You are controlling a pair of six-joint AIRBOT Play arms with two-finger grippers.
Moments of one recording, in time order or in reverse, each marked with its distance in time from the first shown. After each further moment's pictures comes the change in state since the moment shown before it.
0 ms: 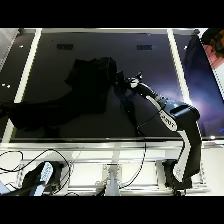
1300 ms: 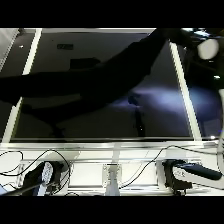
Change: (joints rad) left arm -0.002 0.093 0.005 -0.447 0.525 0.000; right arm -0.336 0.769 0.072 -0.827 0.455 -0.493
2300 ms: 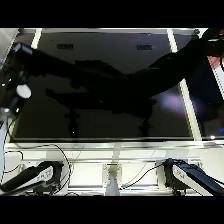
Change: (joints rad) left arm -0.528 -0.520 0.281 -0.036 0.557 -0.118; right arm -0.139 0.221 -0.019 -0.088 0.356 -0.293
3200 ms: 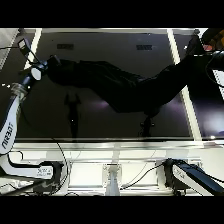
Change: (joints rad) left arm 0.026 -0.303 0.293 0.239 -0.769 -0.061; right arm 0.000 -0.004 -0.142 -0.011 0.002 -0.002
